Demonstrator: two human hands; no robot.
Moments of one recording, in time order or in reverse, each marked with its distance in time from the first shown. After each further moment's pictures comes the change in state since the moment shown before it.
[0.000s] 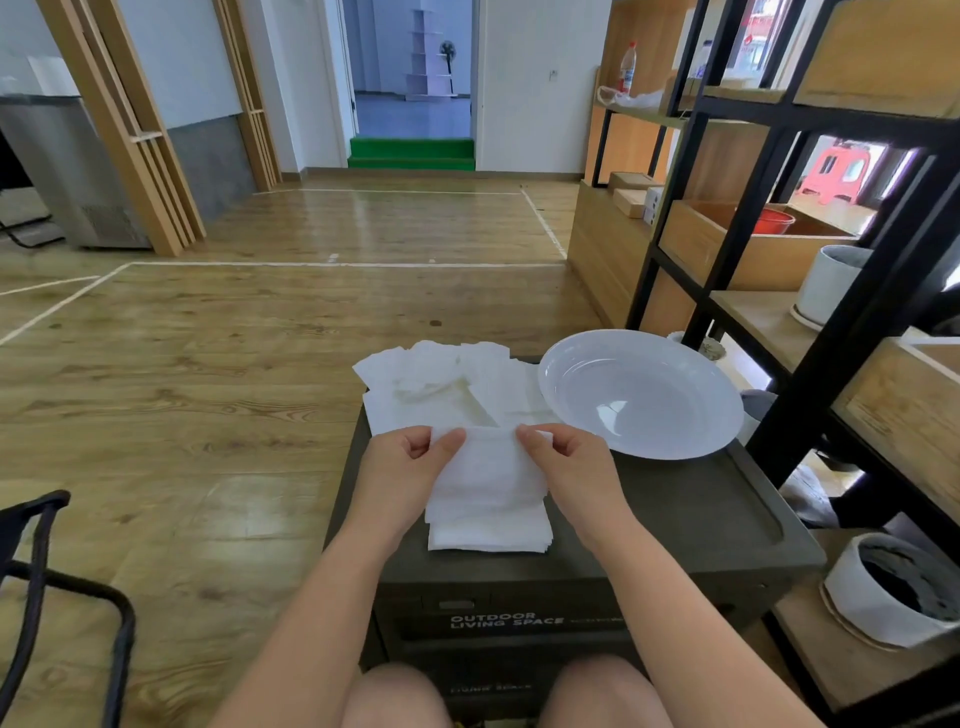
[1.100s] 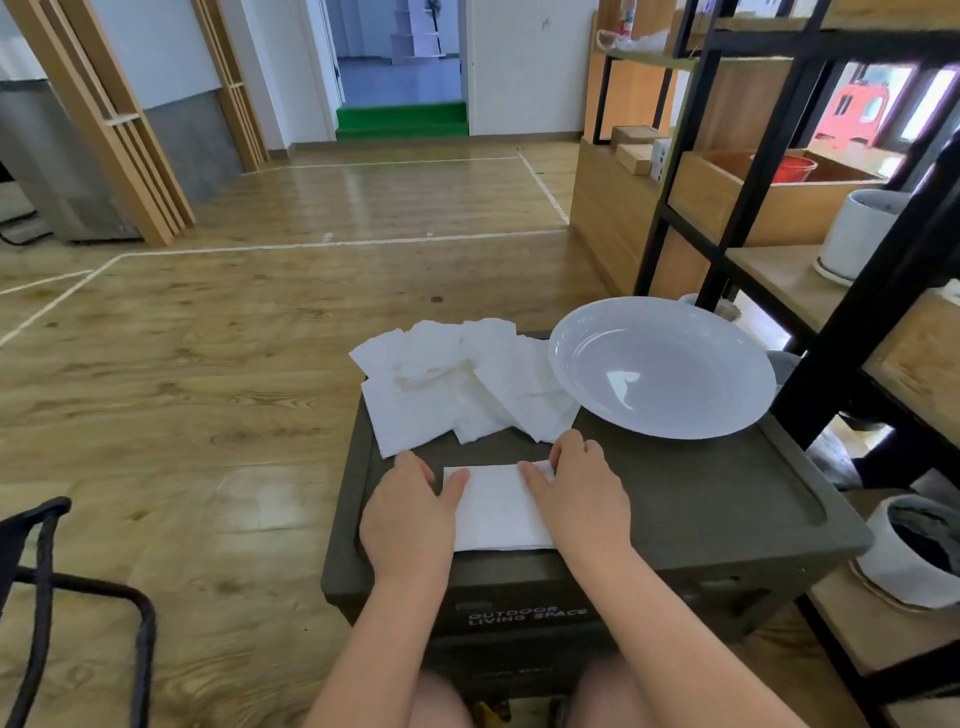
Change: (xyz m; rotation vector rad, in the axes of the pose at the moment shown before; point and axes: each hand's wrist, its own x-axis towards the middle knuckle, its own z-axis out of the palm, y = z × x) left_hand 0.000 -0.048 0.025 0.838 0.363 -0.099; right_hand 0.003 0.044 0.023 -0.932 0.190 0.069
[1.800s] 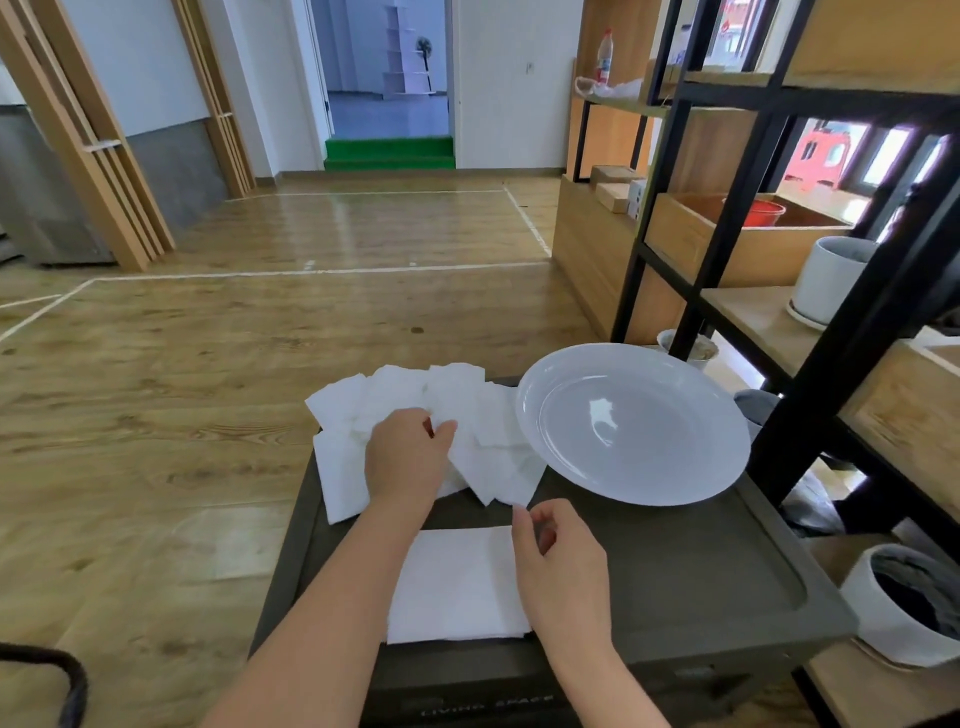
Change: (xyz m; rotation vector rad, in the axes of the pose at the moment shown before) left_hand 0.097 0.077 0.024 -0.201 -0.026 0.148; right_hand 0.008 0.020 0.002 0.554 0.099 0.087
